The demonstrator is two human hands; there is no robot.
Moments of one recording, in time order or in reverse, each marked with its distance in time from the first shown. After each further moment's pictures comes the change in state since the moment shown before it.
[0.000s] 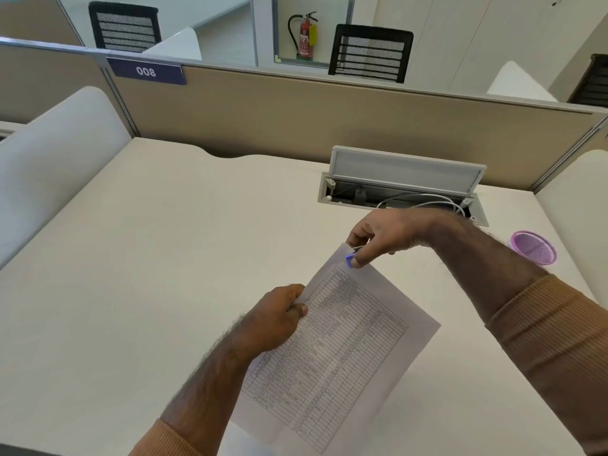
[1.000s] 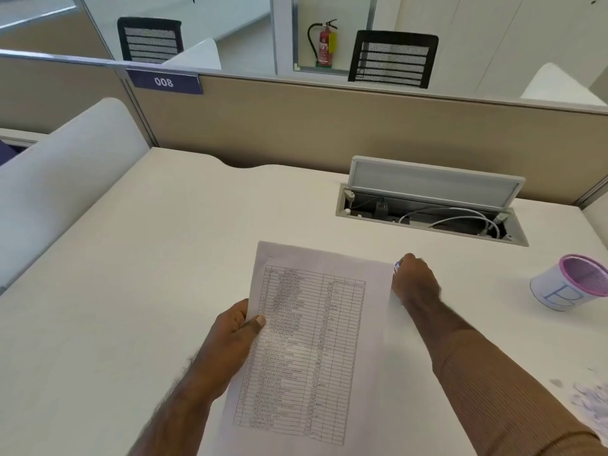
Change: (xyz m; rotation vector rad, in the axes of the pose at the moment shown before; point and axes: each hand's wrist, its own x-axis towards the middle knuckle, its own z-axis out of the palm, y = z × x) left_hand -0.002 -0.059 -0.034 -0.581 0.276 -0.118; right_hand 0.119 0.108 0.090 0.156 0.807 0.558
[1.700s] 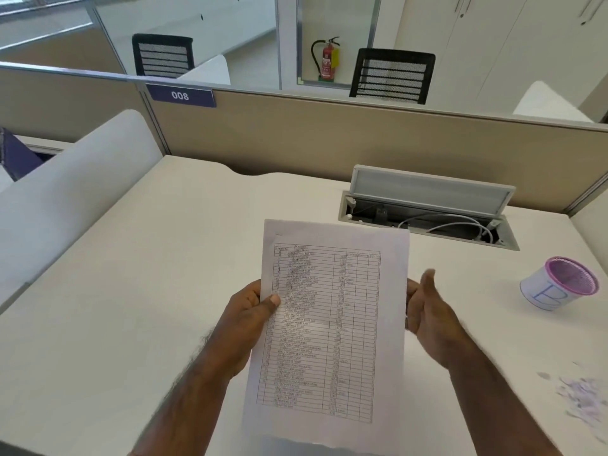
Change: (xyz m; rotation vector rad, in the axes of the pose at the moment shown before) left_hand -0.022 0.035 0.006 -0.108 -0.040 0.065; right_hand -0.112 0.017 -0.065 1.198 -0.617 -0.116
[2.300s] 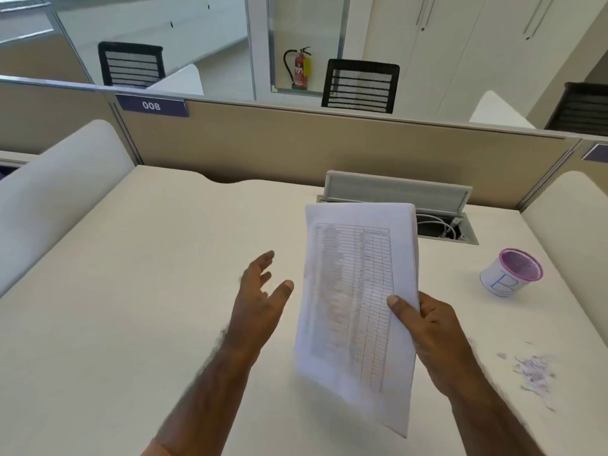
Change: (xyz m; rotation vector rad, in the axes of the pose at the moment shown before) left_hand -0.001 0.024 0.056 0.188 0.195 0.211; right_hand -0.084 -0.034 0.026 -0.314 0.388 -0.137
